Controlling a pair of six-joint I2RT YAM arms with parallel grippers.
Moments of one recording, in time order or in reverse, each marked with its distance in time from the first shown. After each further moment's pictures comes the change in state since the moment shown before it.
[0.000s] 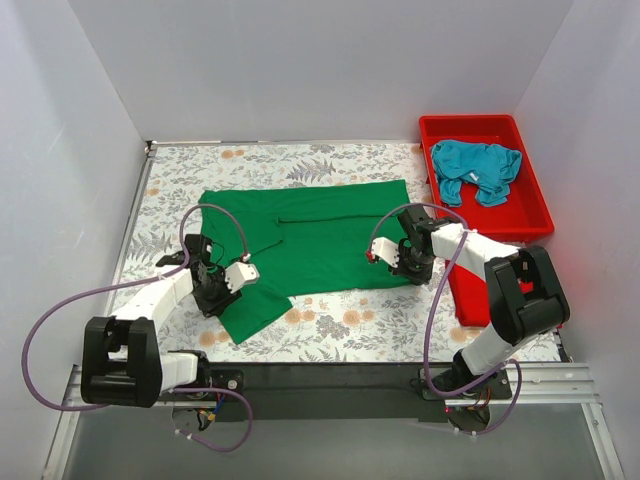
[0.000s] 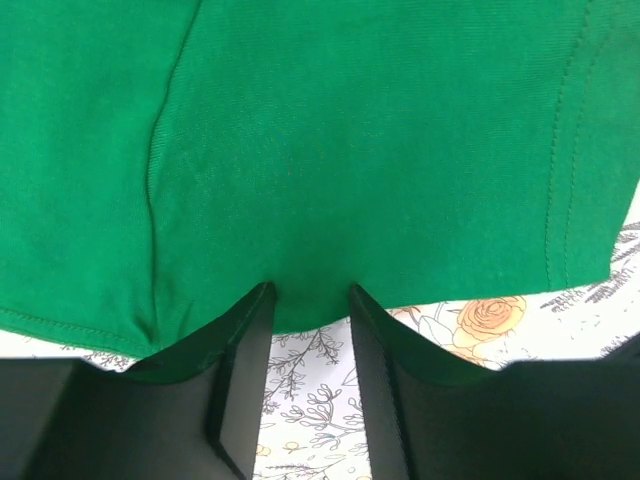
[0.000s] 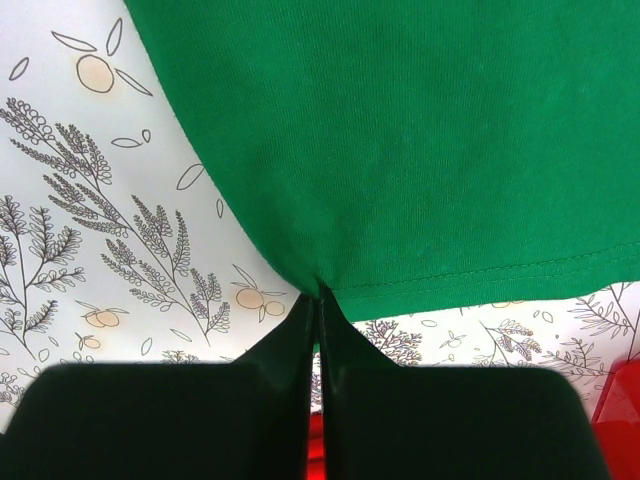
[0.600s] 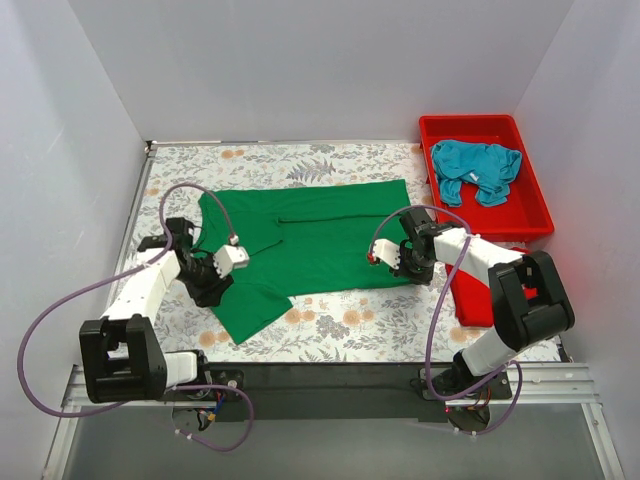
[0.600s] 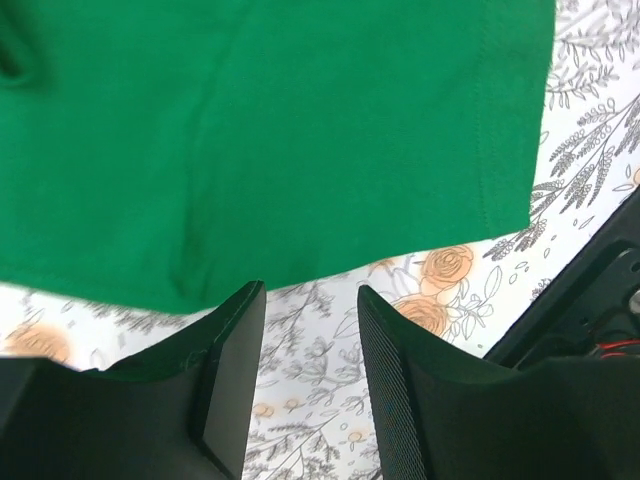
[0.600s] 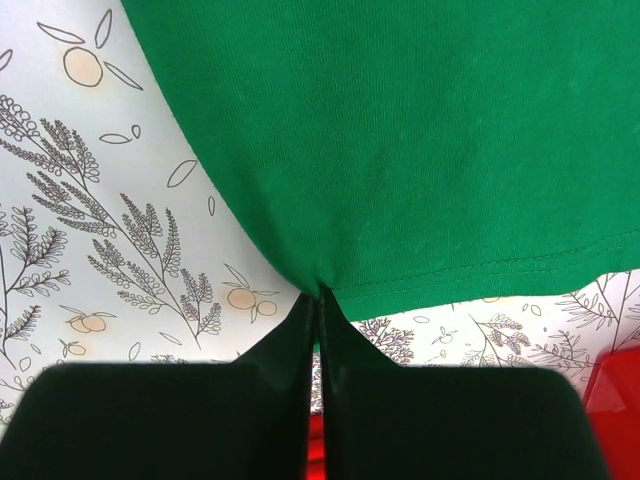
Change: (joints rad) left arm 0.132 0.010 0.219 -0.250 0.146 0.082; right arm 0.000 -0.039 -0.046 0.052 0.013 -0.018
